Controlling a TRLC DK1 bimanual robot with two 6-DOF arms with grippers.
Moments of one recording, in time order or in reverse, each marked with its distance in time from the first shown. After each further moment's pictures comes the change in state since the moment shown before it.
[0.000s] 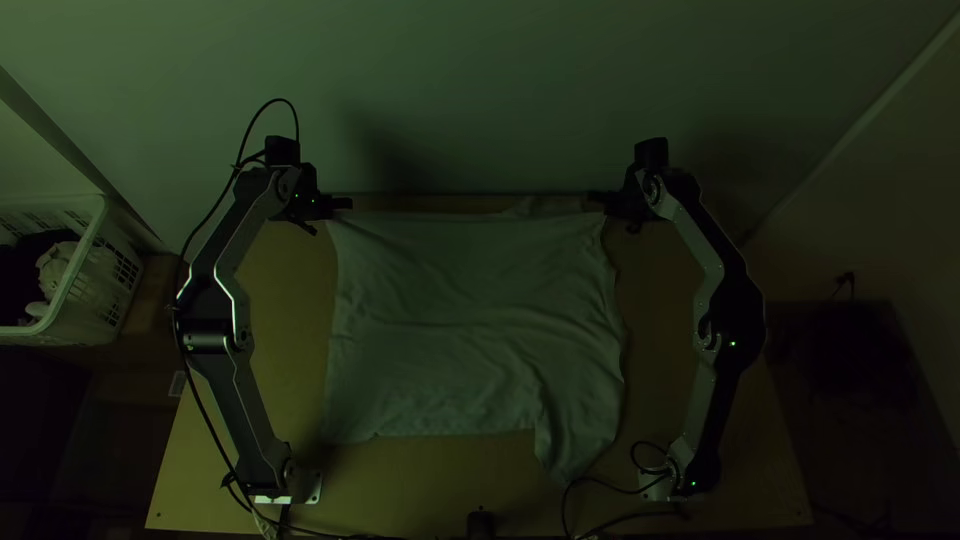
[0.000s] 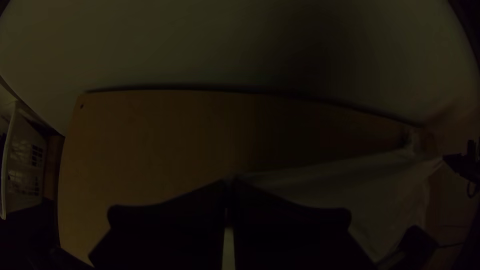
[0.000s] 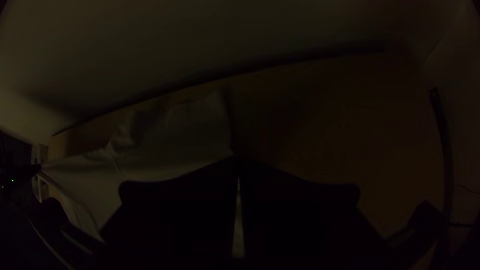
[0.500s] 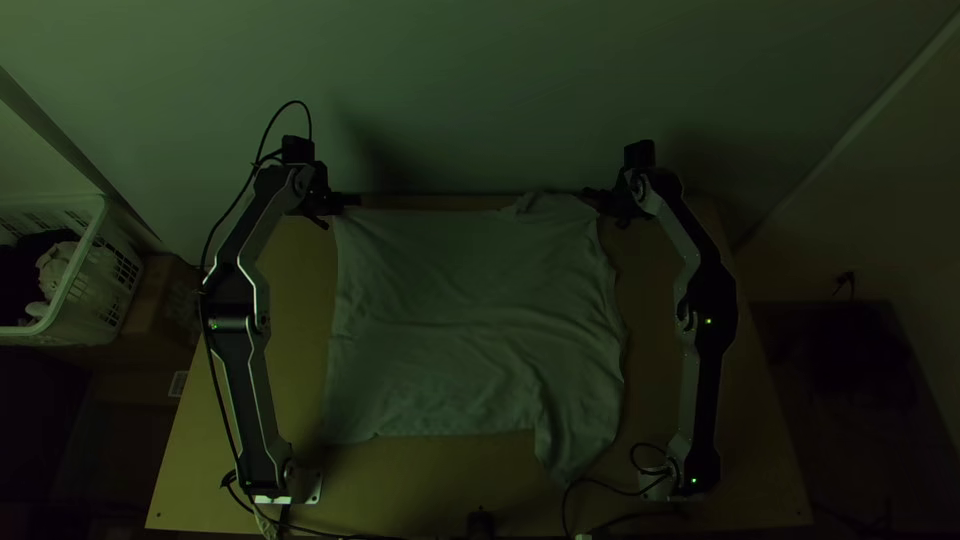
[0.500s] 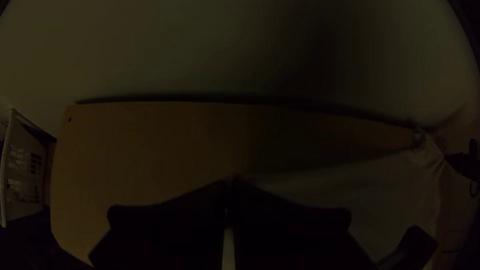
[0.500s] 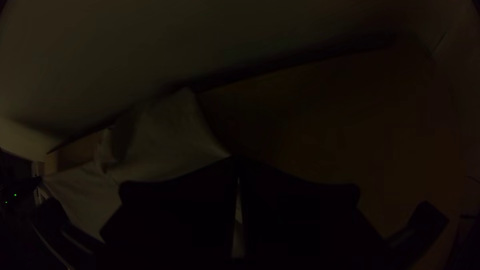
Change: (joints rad) left arm -0.017 0.186 0.201 -0.012 -0.043 -0.004; right arm -0.012 0.217 0.212 0.000 0.000 0.055
